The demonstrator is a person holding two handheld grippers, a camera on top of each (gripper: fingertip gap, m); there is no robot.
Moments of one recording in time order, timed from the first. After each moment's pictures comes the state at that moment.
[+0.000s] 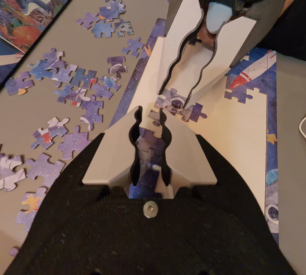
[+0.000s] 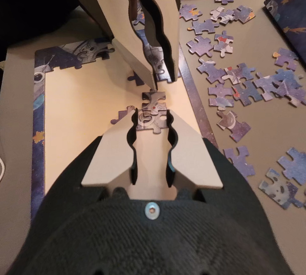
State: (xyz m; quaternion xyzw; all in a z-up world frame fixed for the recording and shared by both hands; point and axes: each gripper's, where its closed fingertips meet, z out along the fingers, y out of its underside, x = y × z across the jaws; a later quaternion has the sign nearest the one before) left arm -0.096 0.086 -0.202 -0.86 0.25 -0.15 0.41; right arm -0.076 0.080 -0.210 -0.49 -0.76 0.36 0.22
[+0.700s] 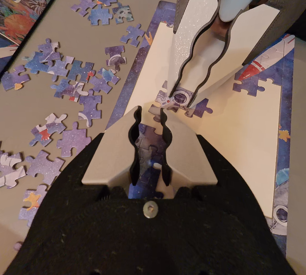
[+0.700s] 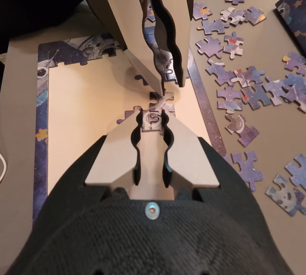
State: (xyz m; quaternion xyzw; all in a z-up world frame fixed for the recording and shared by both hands) left arm -0.098 0.085 -0.214 -0.88 0.26 -0.13 0.39; right arm -0.074 0.071 -0.215 -0.48 -0.78 0.35 0.22
